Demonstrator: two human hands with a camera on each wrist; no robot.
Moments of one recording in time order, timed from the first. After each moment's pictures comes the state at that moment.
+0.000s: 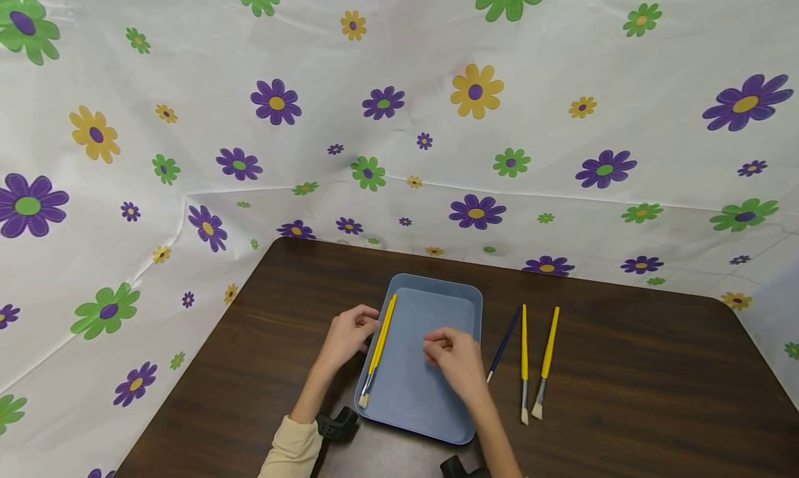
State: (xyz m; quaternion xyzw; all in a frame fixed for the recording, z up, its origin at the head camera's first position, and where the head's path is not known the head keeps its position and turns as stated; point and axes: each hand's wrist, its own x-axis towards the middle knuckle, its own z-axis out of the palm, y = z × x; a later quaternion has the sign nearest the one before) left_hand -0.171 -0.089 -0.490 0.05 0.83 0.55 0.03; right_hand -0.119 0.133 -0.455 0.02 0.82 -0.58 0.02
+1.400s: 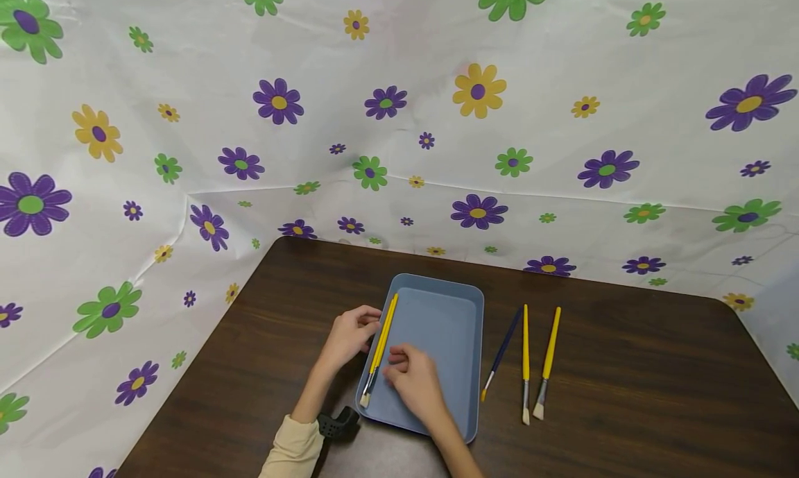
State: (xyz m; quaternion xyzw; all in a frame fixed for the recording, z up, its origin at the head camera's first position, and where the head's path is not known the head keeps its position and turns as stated) left_hand -0.172 -0.088 -0.487 0.05 0.83 0.55 0.04; right_hand -0.103 0.075 -0.480 -0.04 0.79 -0.60 0.06
